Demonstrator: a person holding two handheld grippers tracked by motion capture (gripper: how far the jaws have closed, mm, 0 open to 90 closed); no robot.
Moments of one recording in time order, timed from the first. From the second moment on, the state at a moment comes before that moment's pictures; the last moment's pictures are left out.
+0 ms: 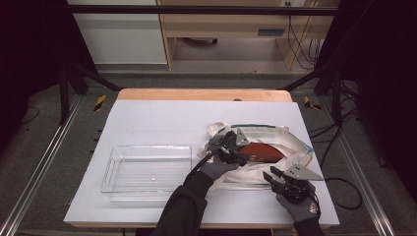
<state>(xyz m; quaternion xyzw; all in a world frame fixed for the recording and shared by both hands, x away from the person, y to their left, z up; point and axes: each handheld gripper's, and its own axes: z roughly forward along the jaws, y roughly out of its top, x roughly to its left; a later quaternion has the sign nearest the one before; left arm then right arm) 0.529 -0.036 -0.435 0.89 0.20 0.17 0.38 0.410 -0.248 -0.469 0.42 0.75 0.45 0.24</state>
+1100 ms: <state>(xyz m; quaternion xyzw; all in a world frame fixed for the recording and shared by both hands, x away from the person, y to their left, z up) 0.549 -0.042 -0.448 0.89 0.20 0.15 0.38 0.419 -0.246 -0.479 0.45 0.76 0.42 0.20</state>
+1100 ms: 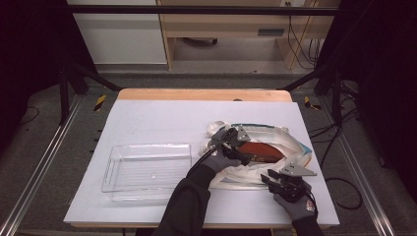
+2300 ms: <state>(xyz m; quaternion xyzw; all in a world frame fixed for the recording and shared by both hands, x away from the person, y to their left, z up) 0.533 -0.048 -0.443 0.91 0.19 0.13 0.35 0.417 -0.250 -0.477 0.44 0.76 0.43 0.20</state>
